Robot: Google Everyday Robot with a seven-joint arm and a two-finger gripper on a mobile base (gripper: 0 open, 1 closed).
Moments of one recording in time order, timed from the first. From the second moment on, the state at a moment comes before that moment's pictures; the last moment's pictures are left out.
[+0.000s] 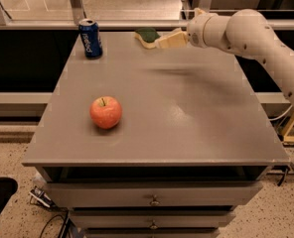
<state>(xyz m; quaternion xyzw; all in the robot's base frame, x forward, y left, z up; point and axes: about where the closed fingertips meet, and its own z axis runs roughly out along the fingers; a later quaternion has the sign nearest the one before) 0.809 -0.129 0.931 -0.33 0.71 0.10 0.61</state>
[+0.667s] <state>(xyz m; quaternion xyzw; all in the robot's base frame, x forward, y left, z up) 0.872 -0.113 0.924 -0.34 0.71 0.12 0.60</state>
